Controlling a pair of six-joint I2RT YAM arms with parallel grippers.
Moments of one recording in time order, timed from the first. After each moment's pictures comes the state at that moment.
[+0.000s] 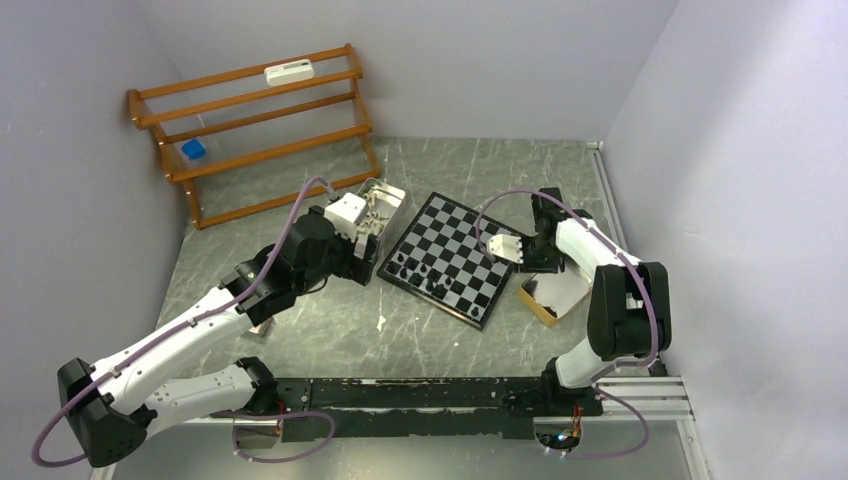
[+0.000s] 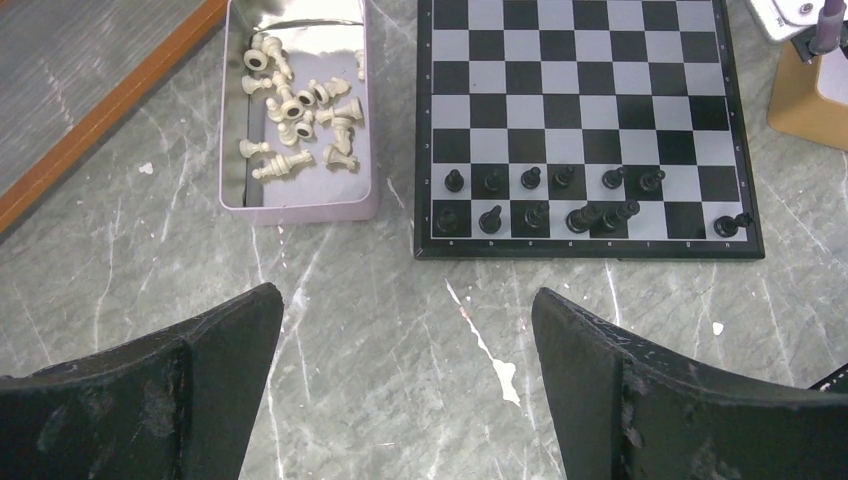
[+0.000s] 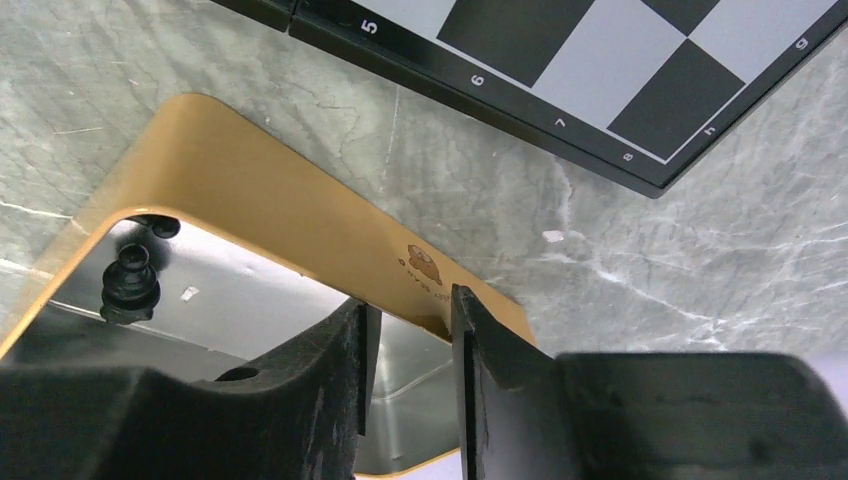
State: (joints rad) left arm -0.82 0.97 0.89 -0.40 -0.27 -0.14; right arm 0.09 1.56 0.97 -0.78 -0.07 -1.51
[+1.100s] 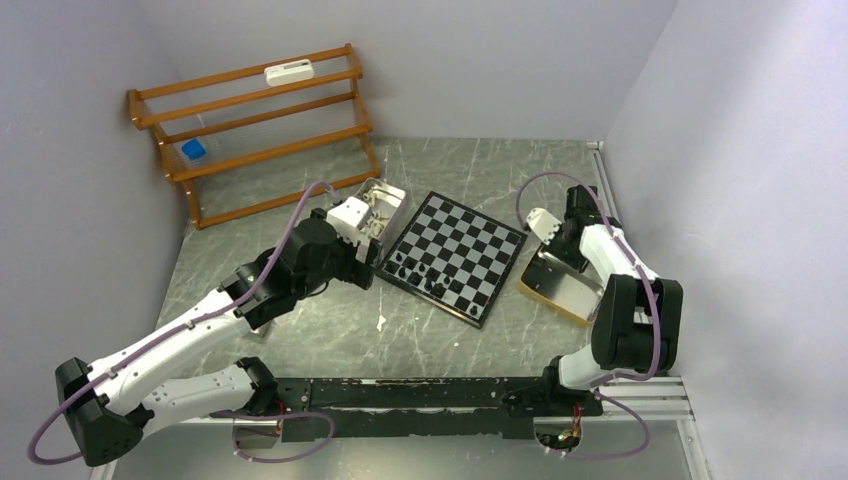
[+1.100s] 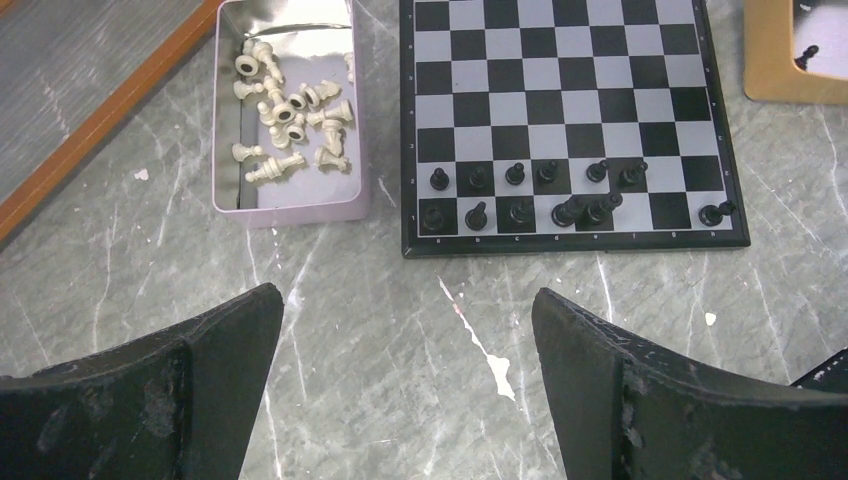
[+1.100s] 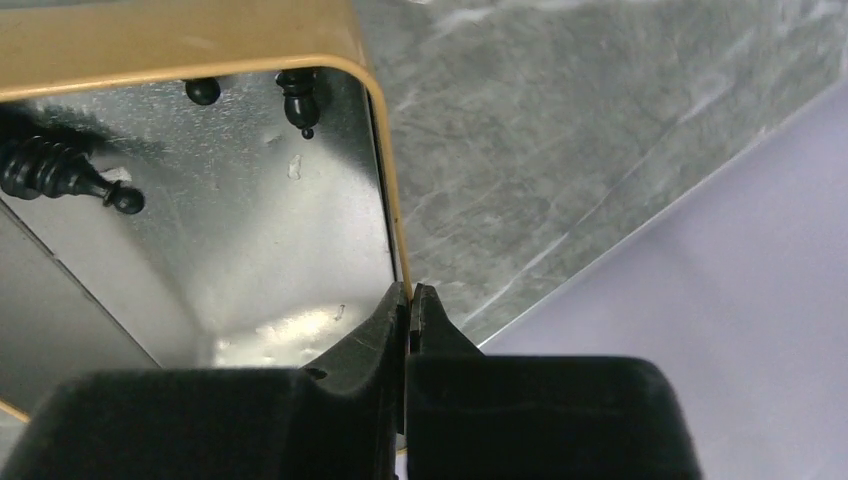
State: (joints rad) left arm -0.85 0.96 0.89 -0.41 -0.29 -0.14; right arm -0.09 1.49 0.94 -0.64 0.05 -1.16
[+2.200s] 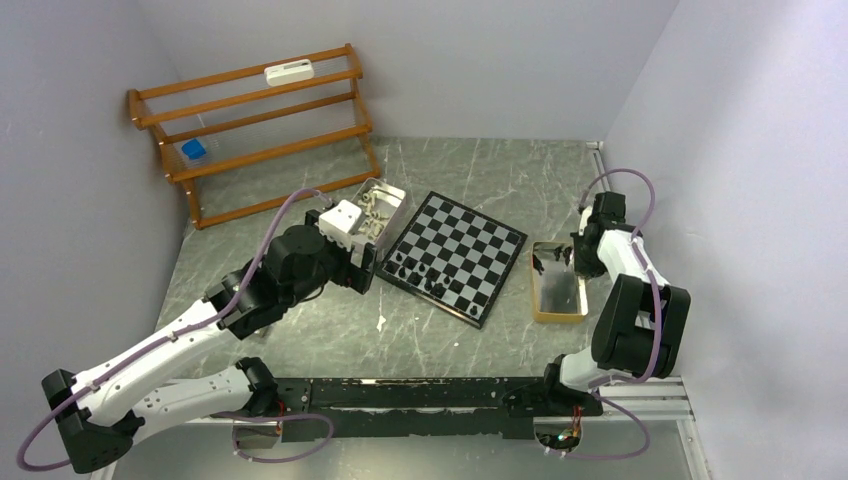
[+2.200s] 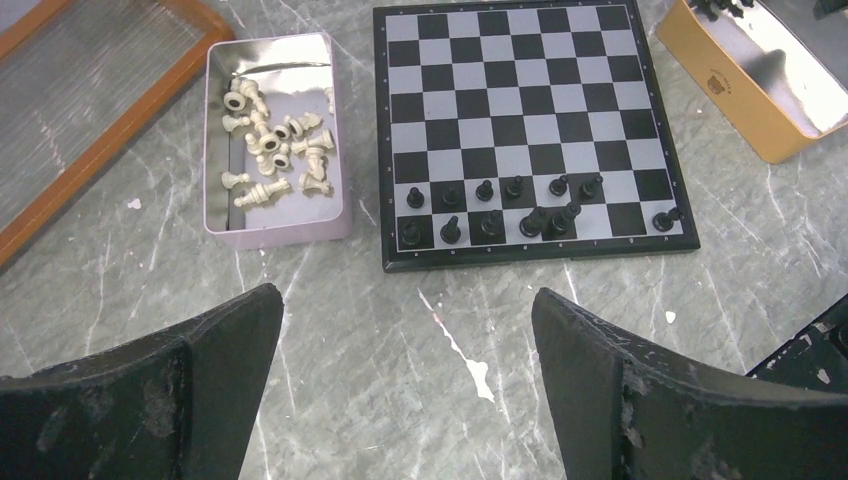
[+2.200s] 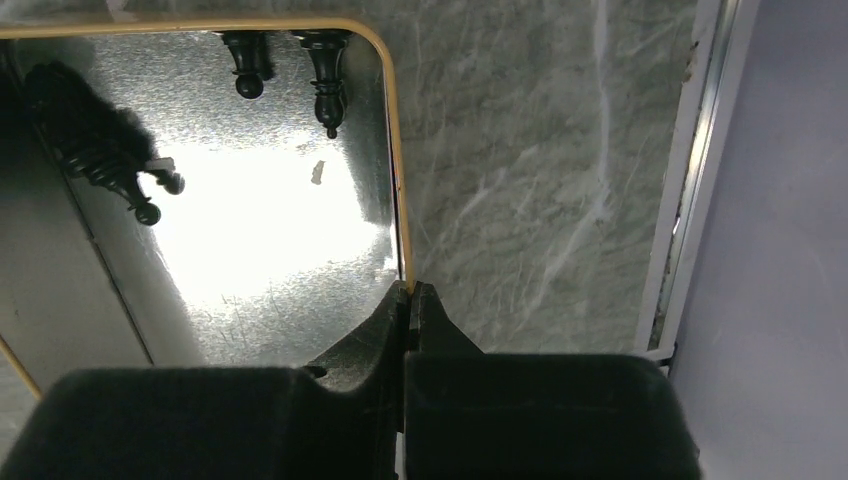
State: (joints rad) left arm -0.89 0.88 0.89 -0.41 -0.29 -0.13; right arm -0.26 1.48 0.91 -0.60 0.10 -0.25
